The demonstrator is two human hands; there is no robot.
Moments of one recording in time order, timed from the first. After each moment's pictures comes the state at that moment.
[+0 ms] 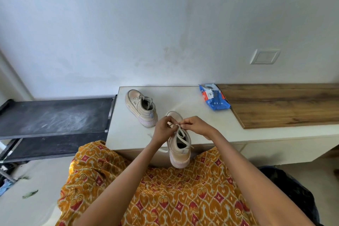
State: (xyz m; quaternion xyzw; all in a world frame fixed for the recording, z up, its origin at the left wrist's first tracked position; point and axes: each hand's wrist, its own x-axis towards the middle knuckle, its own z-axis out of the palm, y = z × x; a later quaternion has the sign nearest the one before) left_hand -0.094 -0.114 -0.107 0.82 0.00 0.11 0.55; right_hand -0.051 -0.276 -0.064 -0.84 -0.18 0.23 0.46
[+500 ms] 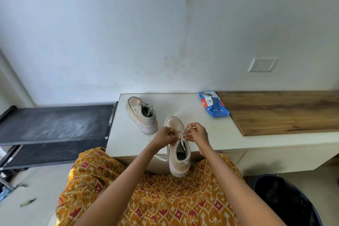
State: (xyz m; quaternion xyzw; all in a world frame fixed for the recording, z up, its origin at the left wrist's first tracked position) left_hand -0.096 -0.108 -0.097 0.80 -0.03 -0.05 0.60; right_hand -0.067 -0.268 -0.090 -0.77 0.04 0.06 0.63
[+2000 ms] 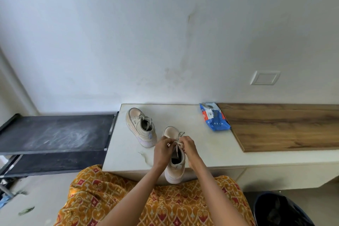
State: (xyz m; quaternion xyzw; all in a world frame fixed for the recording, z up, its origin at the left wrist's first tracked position) left_hand -0.090 -0.133 -0.097 0.87 0.07 0.18 0.46; right_hand -0.068 -0.237 -0.055 -0.74 0.08 0.15 0.65
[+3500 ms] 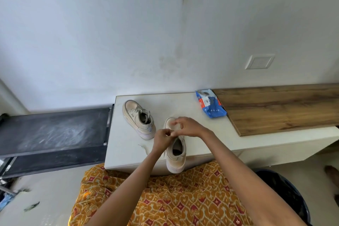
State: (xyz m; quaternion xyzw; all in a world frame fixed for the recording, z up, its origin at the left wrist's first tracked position) left_hand -0.069 -0.113 -0.099 0.82 0.08 0.02 0.56; right_hand -0.017 -0.251 -0.021 -0.91 -0.27 0.18 0.25
